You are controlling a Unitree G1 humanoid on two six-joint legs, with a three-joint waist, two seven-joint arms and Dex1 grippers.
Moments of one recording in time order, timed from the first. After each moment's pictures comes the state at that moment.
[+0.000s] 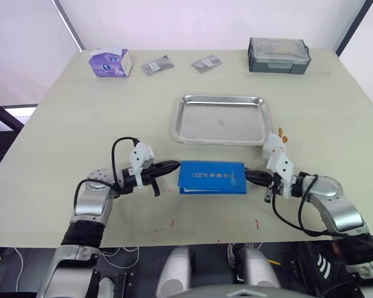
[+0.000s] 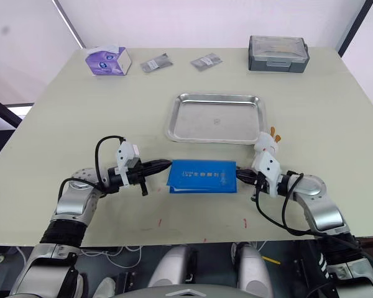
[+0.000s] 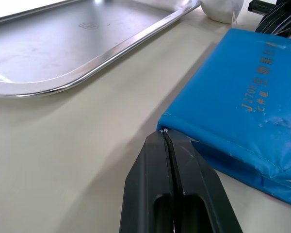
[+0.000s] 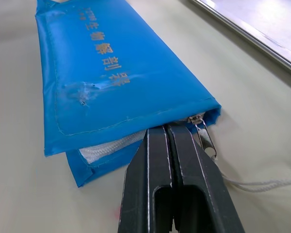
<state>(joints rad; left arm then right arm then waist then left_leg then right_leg) -0.32 0.57 0.00 0.29 -0.32 0.05 -1.13 -0.22 -0.56 0.13 -0.03 0.24 0.19 0.96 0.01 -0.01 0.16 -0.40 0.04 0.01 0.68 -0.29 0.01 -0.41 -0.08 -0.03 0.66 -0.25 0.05</state>
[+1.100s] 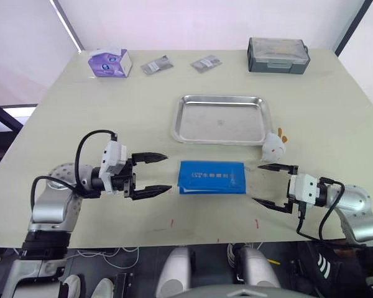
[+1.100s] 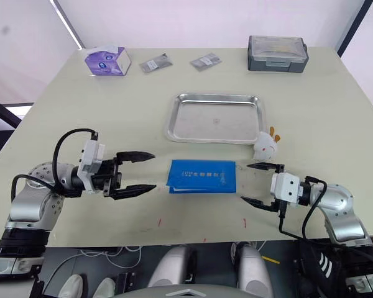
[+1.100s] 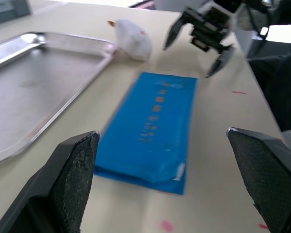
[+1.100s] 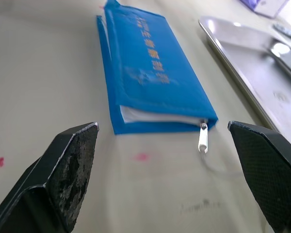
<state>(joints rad) -0.21 0.77 0.10 -0.01 -0.53 0.16 -1.44 -0.14 -0.61 0.09 0.06 0.17 -0.42 1.12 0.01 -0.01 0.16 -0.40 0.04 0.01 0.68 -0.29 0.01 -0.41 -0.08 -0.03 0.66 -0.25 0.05</state>
